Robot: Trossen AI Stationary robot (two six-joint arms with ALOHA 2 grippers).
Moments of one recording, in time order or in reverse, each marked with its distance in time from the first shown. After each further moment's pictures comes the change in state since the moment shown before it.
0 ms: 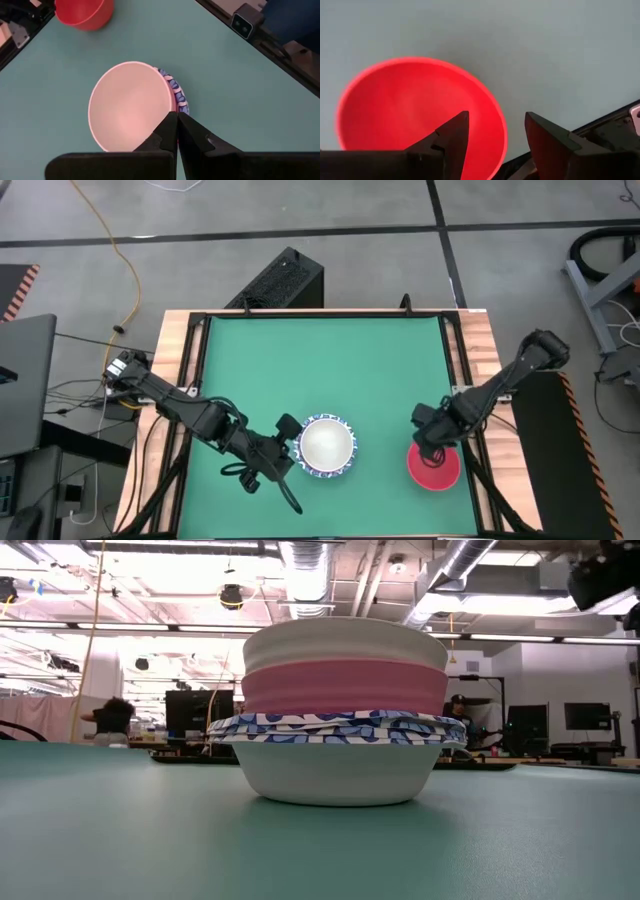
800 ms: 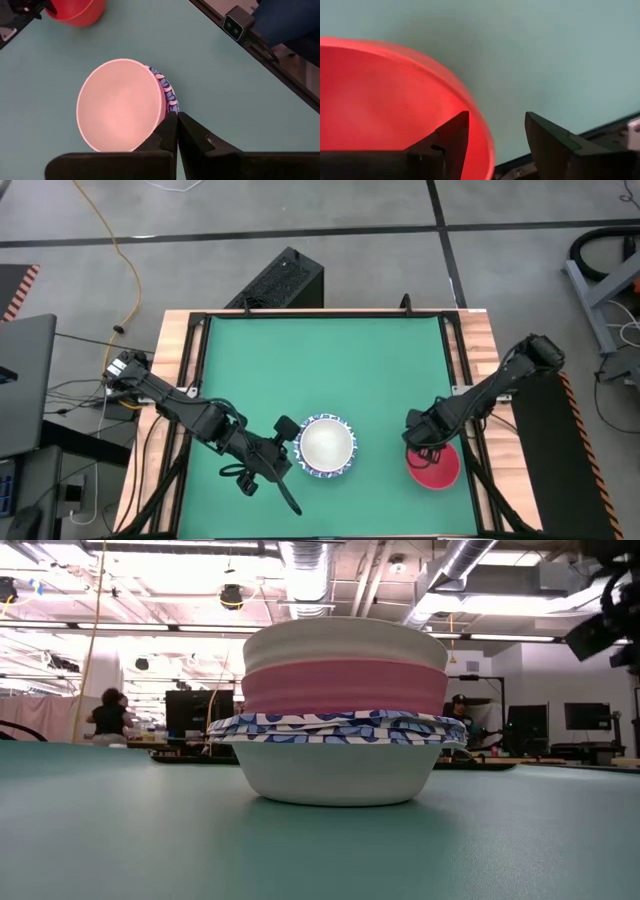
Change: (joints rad) left arm -0.009 0.000 0.000 -0.015 0.027 -0.053; right arm -0.074 0.114 -0.106 0.063 -0.063 -0.193
